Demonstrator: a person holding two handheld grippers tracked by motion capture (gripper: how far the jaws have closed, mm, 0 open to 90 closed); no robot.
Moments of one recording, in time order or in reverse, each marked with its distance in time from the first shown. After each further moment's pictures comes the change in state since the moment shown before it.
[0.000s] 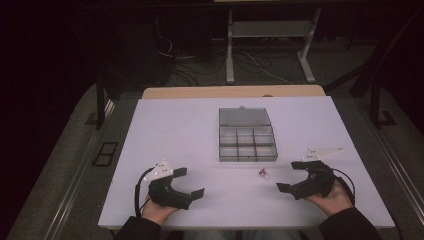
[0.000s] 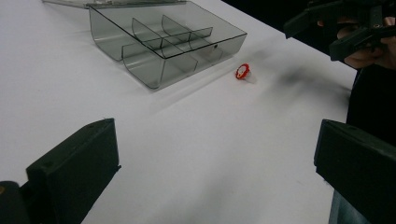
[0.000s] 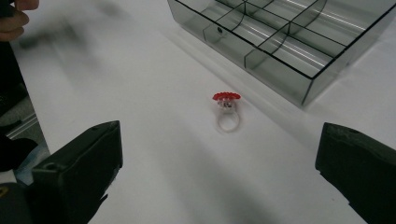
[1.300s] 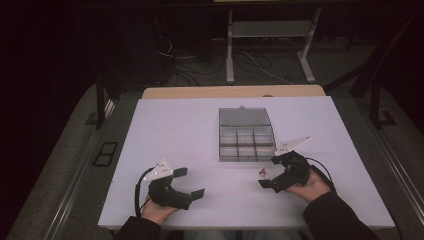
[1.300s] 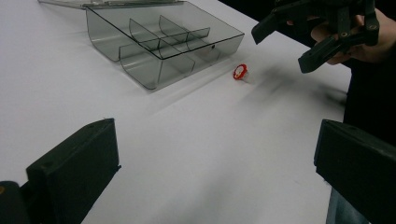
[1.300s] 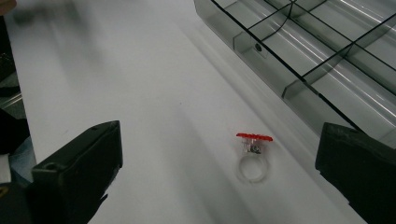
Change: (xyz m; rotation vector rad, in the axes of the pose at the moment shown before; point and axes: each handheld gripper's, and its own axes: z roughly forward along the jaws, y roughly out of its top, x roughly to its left) left arm 0.000 0.000 0.000 -0.002 -0.011 0.002; right arm 0.008 0.035 0.047 0.124 0.058 -0.093
